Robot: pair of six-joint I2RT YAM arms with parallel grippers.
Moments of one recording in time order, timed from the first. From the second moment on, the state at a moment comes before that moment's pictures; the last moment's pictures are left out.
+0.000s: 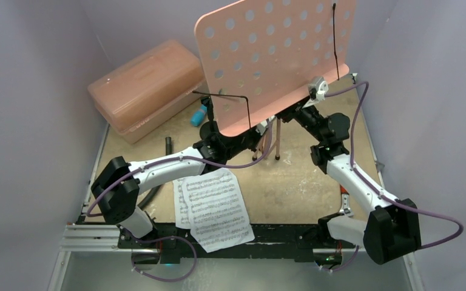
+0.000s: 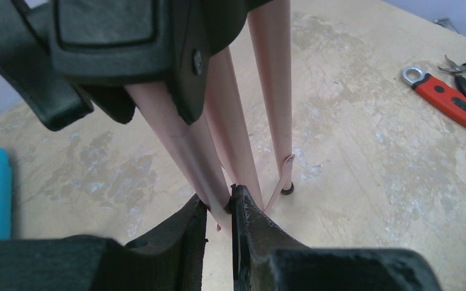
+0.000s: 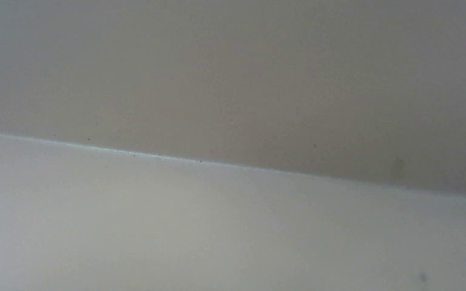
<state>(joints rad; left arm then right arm) -0.95 1.60 1.14 0.14 -0.21 0.06 0.30 1.19 0.80 0.88 -0.56 0.35</state>
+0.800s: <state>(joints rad) -0.91 1.44 0.84 0.27 -0.07 -0.01 0.30 1.05 0.74 0.90 -0.55 0.39</state>
